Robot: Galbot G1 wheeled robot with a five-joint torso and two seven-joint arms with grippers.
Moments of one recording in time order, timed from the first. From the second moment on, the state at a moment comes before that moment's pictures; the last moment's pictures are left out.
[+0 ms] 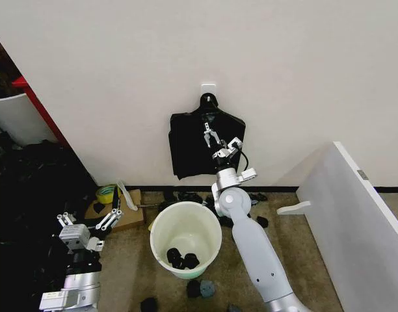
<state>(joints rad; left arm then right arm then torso) 1.75 -1.44 -0.65 -2.24 -0.14 -0.43 -0.05 -0.76 1.61 0.23 1.43 1.04 0.21 -0.30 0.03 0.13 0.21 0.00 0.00</state>
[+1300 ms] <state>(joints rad) 1.73 -1.43 -0.64 -2.19 -0.13 -0.44 -0.07 -0.81 1.61 0.24 1.46 1.04 0.20 -0.46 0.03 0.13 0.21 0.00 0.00</state>
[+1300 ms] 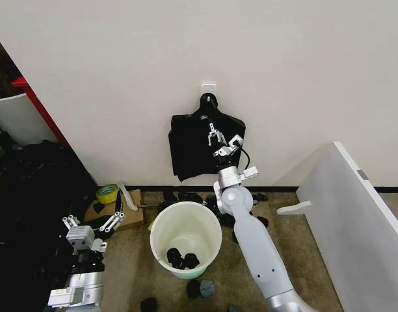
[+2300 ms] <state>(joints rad) 1.74 -1.44 -0.64 -2.24 -0.13 -0.44 -0.09 -1.08 1.44 0.33 1.35 0.60 0.20 -1.04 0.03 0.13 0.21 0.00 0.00</state>
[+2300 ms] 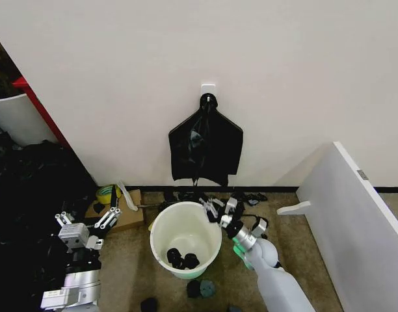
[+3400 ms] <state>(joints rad) 1.74 -1.43 -0.64 -2.23 -0.12 -0.44 -0.09 -1.14 1.42 0.20 1.57 1.01 0.25 -0.47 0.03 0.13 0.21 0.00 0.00</state>
